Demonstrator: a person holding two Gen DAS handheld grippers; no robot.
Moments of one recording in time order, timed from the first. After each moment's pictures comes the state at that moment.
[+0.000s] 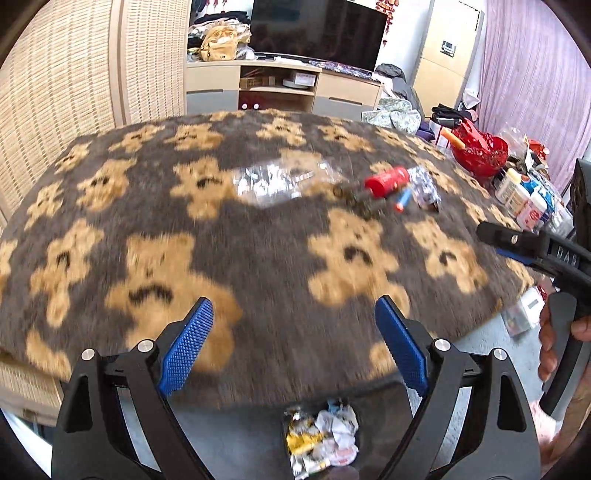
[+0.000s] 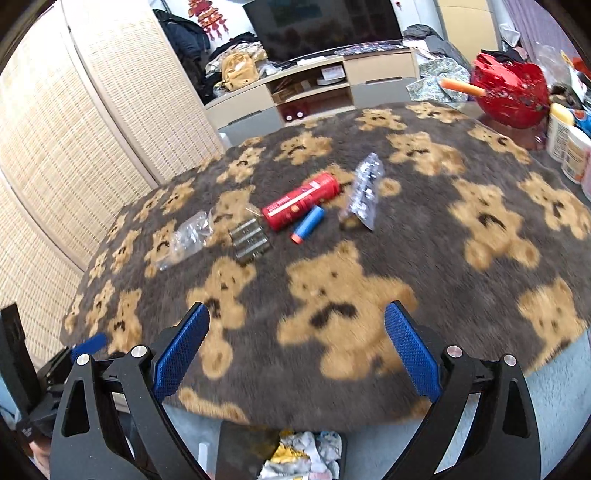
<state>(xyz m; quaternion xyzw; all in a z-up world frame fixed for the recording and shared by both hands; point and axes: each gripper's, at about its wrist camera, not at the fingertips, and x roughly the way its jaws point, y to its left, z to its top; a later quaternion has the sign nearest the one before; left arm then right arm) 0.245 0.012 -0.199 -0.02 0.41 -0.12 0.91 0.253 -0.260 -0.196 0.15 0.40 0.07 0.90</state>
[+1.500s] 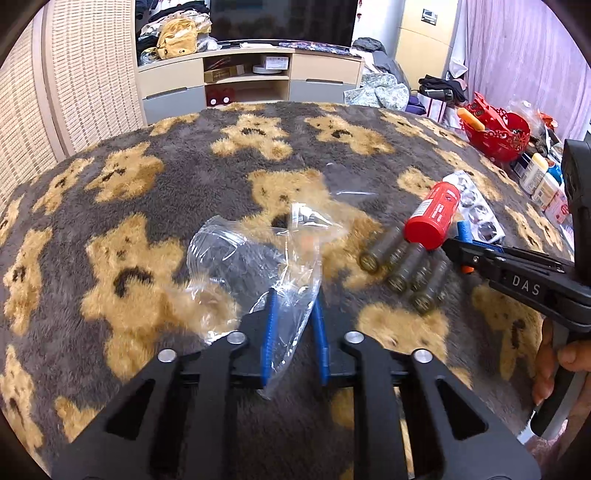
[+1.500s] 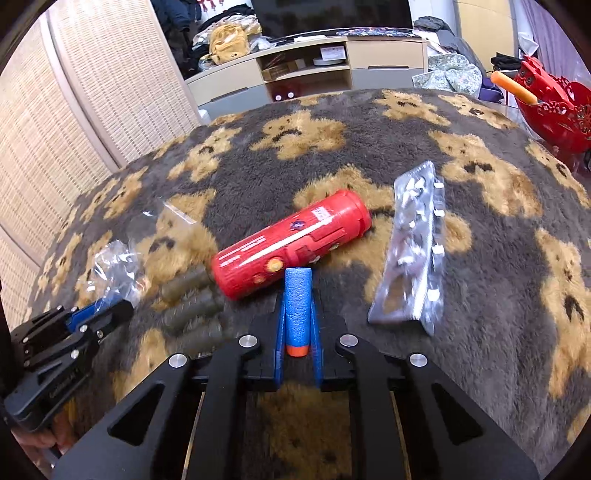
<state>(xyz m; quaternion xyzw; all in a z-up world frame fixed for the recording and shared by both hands) 0.387 -0.030 -0.239 0.04 0.43 -0.17 0.89 0.372 -0.238 -0.247 0.11 0.44 0.05 0.89</state>
